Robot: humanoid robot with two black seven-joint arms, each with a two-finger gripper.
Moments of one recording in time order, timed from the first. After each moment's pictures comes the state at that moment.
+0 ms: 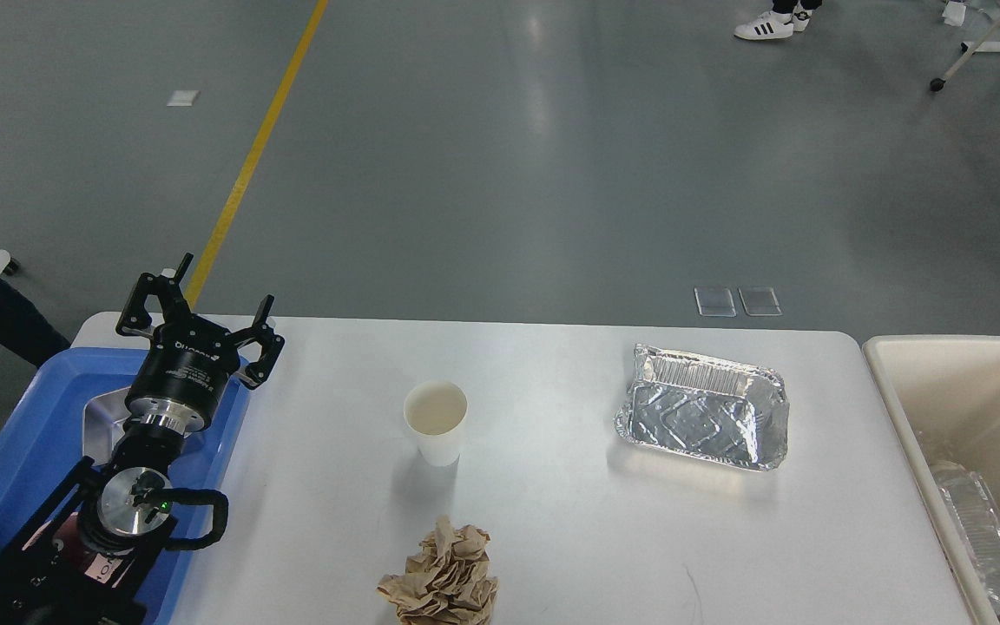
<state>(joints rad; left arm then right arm) -0.22 0.15 -1.27 -1.17 0.18 -0.20 -0.21 0.24 -1.69 0.88 1.73 -1.29 0.19 0.23</state>
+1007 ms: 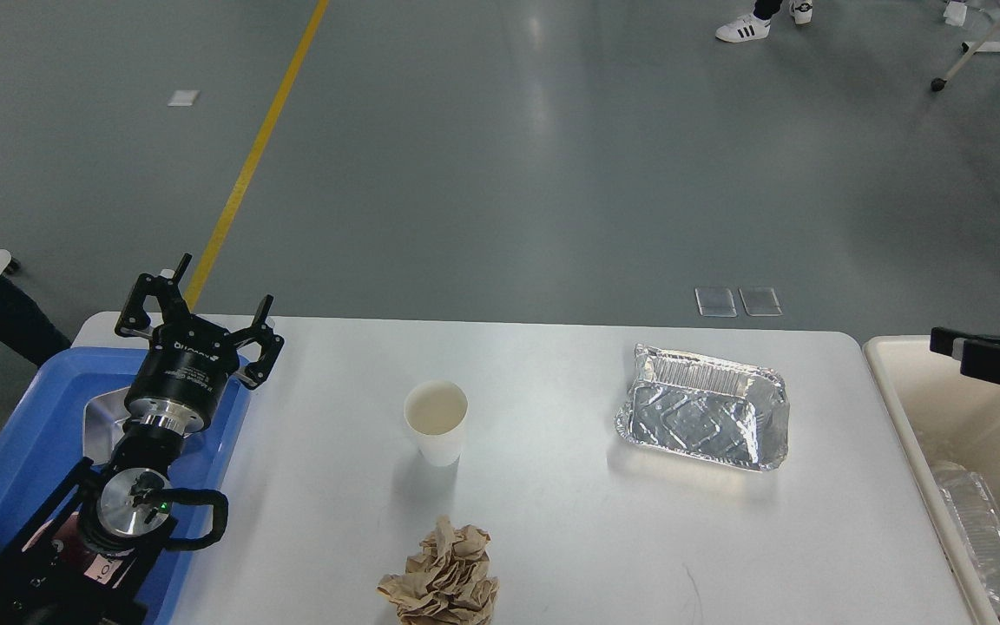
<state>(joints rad) -0.22 0.14 -1.27 -1.17 0.17 -0.19 -0.21 0.29 -1.51 0.84 1.77 -1.34 0.16 0.21</state>
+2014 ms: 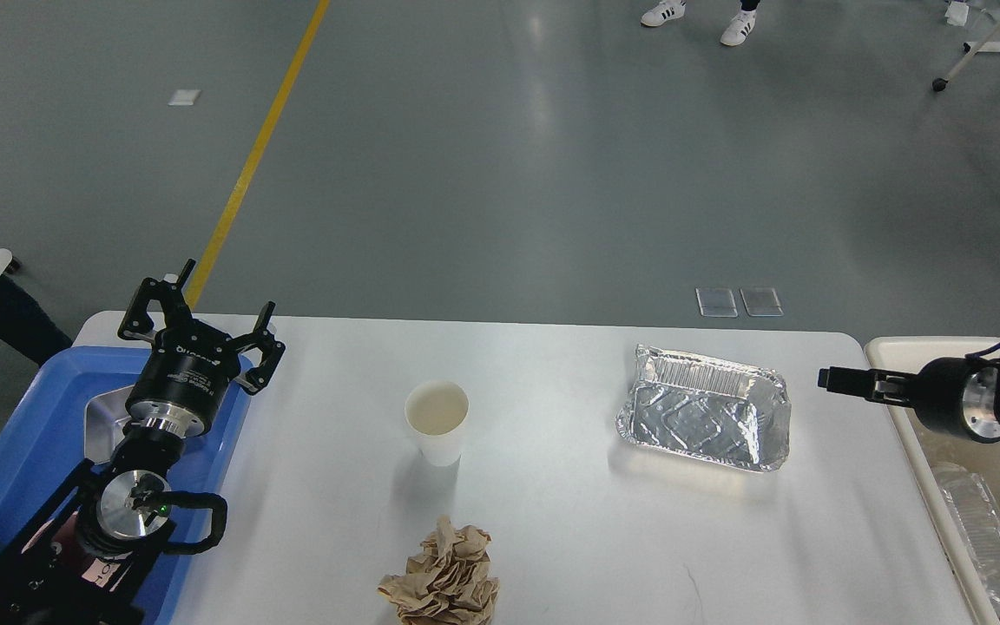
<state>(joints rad) -0.21 0.15 -1.26 -1.17 0.17 -0.18 -0.20 0.70 -0.87 0.37 1.17 -1.31 0.33 0.05</state>
